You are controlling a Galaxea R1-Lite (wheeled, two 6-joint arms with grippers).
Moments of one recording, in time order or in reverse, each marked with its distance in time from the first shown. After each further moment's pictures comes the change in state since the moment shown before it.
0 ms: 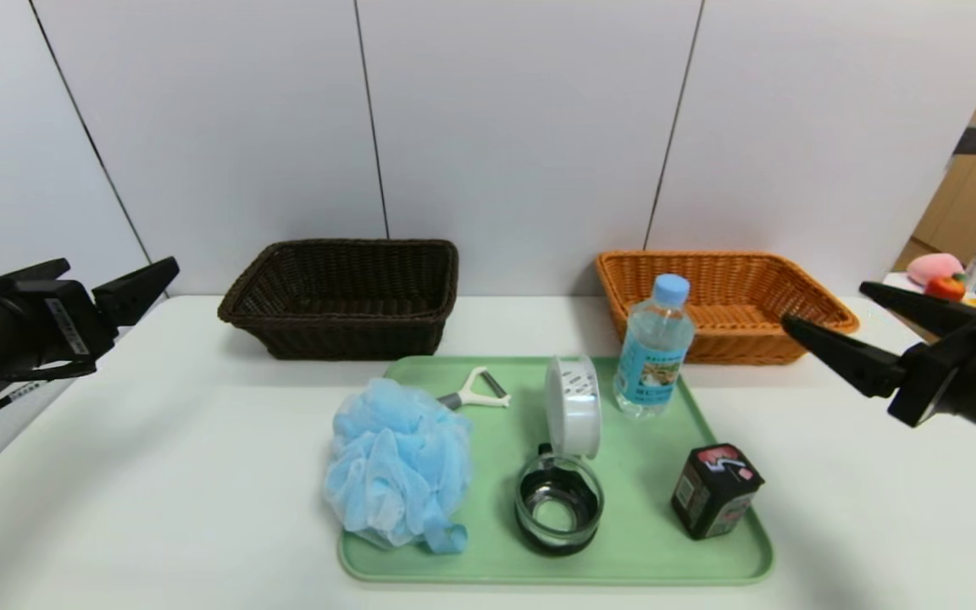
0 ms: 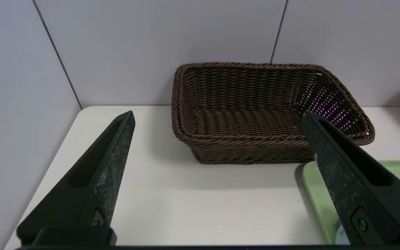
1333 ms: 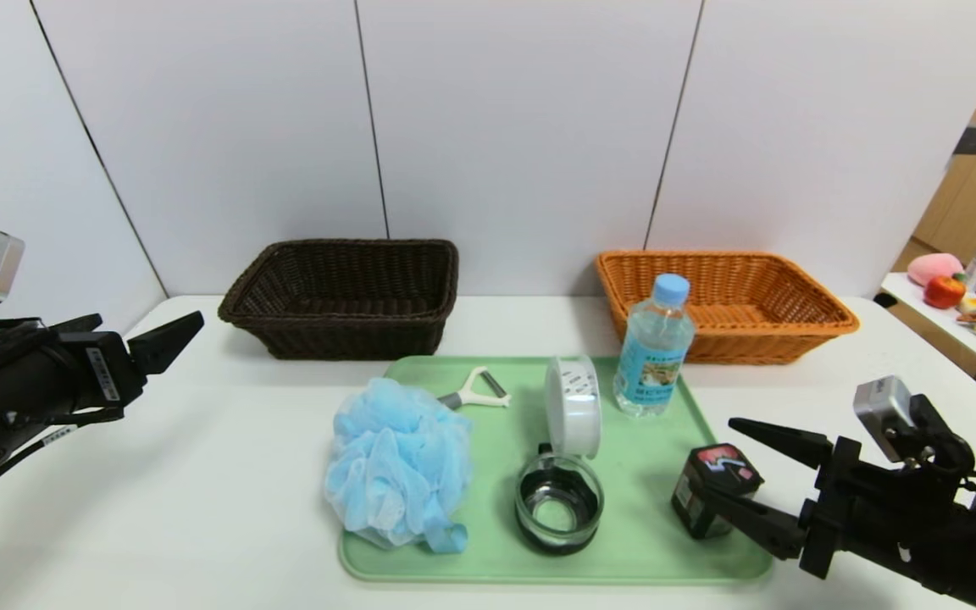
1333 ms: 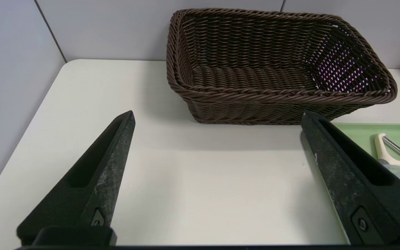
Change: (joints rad) left arm 0.000 0.037 0.092 -0.001 -0.005 -0.023; right arm 0.067 0.421 0.335 -0.533 0.263 -0.040
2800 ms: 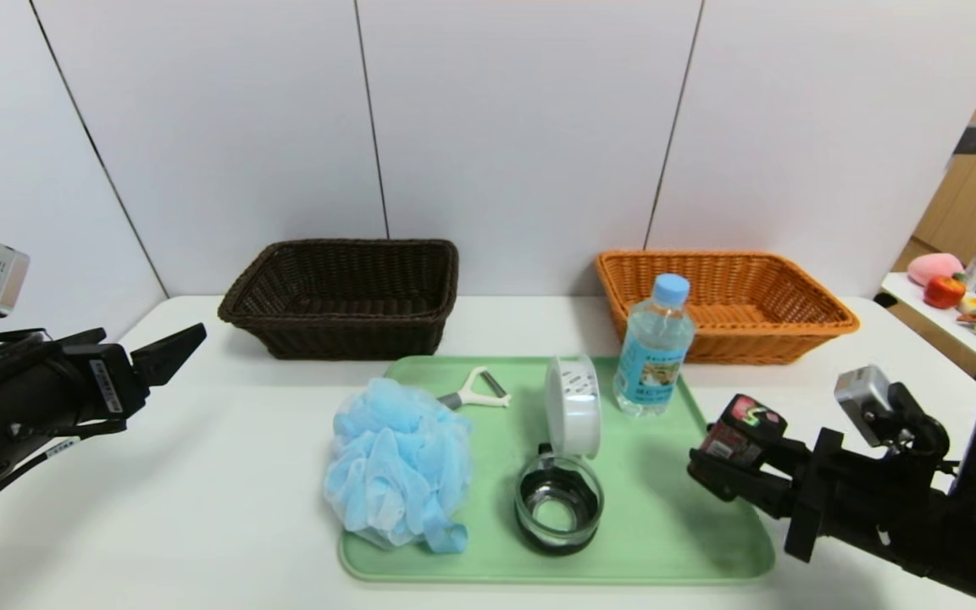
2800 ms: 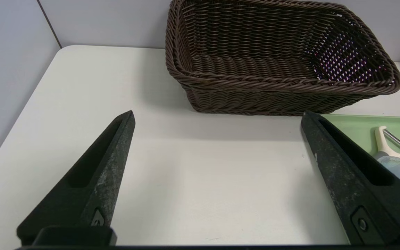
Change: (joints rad) left arm 0.000 0.003 0.021 0.001 0.000 -0.020; right arm 0.003 -0.014 -0.063 0.001 0.006 0.080
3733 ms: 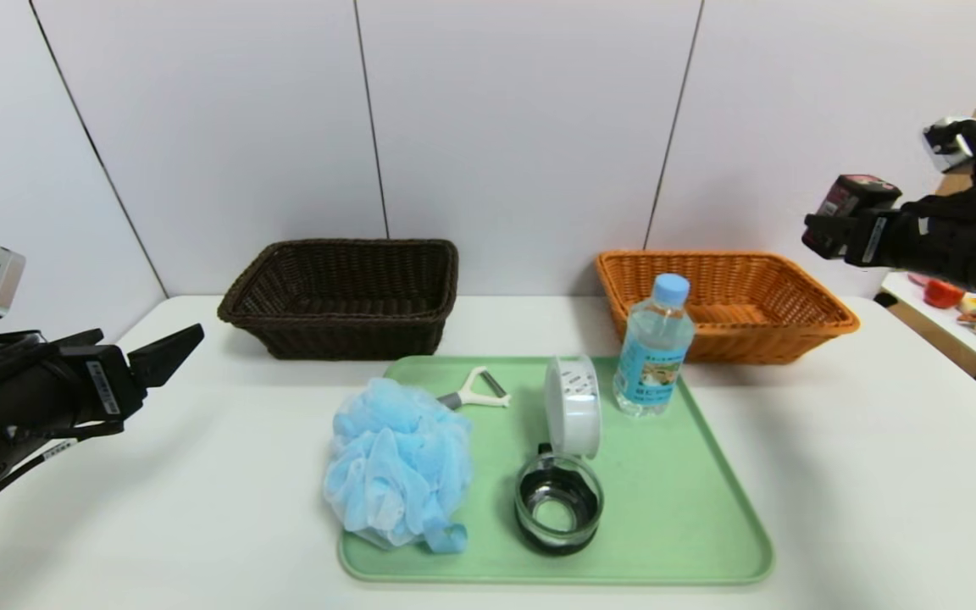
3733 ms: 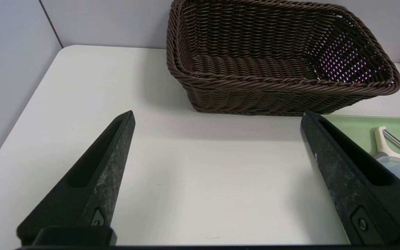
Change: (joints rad) left arm 0.001 -0.008 0.005 0.000 0.001 -0.003; right arm -0.337 0.002 -1.043 1.093 -0.312 -0.049
